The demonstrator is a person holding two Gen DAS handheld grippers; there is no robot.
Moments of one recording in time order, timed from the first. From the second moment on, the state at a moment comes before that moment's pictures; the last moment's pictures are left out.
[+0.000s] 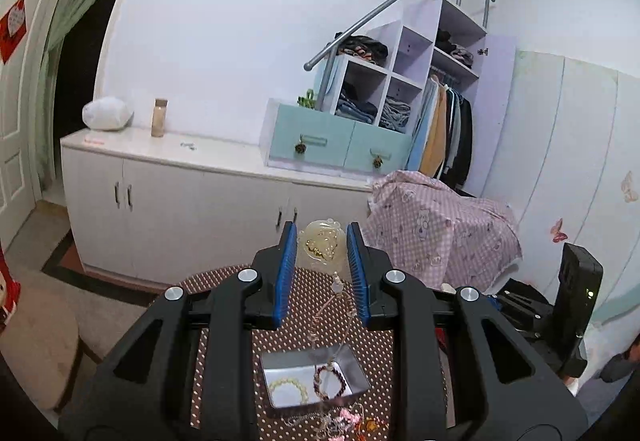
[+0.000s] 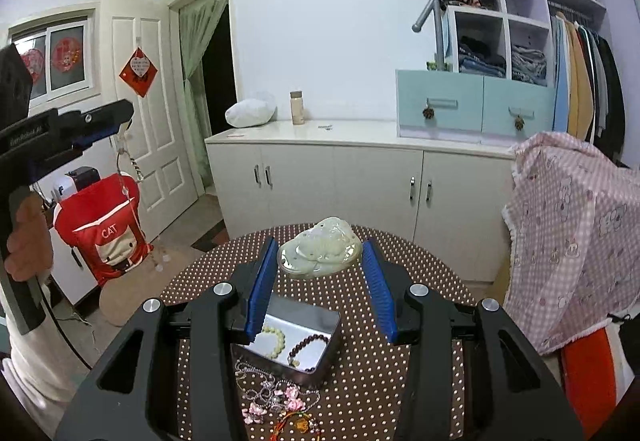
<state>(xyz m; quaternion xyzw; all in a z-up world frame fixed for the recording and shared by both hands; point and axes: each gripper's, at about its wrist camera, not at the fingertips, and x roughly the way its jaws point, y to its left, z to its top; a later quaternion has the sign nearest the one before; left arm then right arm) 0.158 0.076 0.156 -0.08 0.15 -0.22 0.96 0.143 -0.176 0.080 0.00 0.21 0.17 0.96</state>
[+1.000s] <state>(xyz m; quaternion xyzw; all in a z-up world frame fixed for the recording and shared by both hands) 0.222 0.049 0.144 -0.08 0.24 -0.18 0.95 0.179 -0.161 0.073 -0.01 0.25 0.21 0.95</state>
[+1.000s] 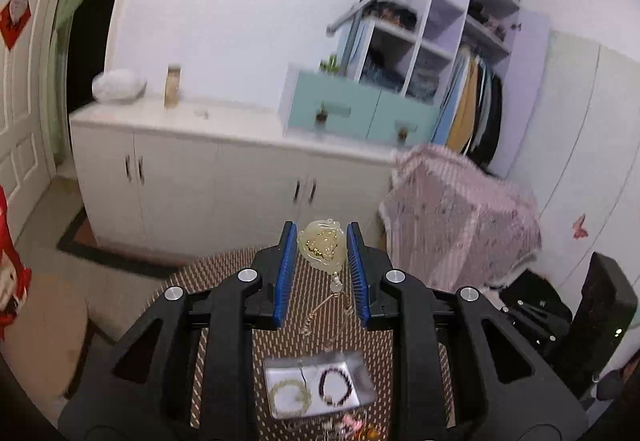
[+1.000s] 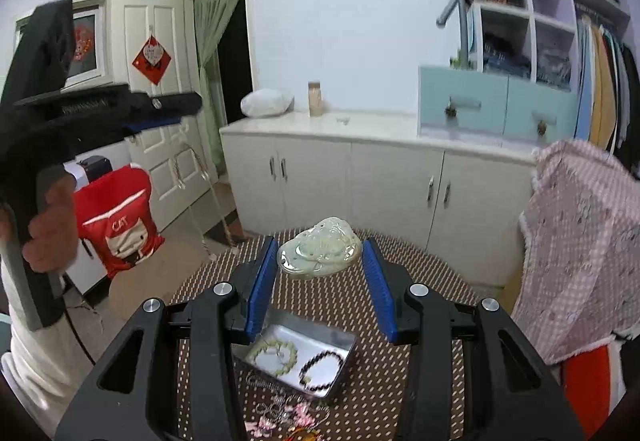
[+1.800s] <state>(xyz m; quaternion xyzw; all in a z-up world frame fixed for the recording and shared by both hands) 0.241 0.015 -0.026 0.00 0.41 -0.20 0.89 0.205 -0.143 -0.016 0.01 0.38 0.24 0.90</state>
